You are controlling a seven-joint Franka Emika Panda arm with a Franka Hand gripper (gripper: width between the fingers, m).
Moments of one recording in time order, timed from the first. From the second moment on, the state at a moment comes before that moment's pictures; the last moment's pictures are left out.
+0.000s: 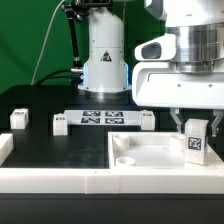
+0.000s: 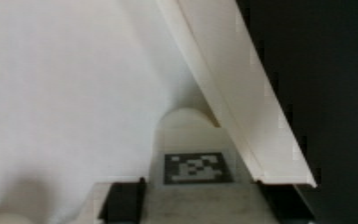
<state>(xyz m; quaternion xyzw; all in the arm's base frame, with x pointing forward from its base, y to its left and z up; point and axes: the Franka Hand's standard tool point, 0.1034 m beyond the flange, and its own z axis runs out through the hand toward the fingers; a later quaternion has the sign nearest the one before) 0.616 0.121 0.073 -0.94 0.33 0.01 0.06</state>
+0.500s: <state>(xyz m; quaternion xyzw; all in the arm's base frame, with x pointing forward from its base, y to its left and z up) 0.619 0.124 0.072 -0.81 0.58 0.01 0.08</state>
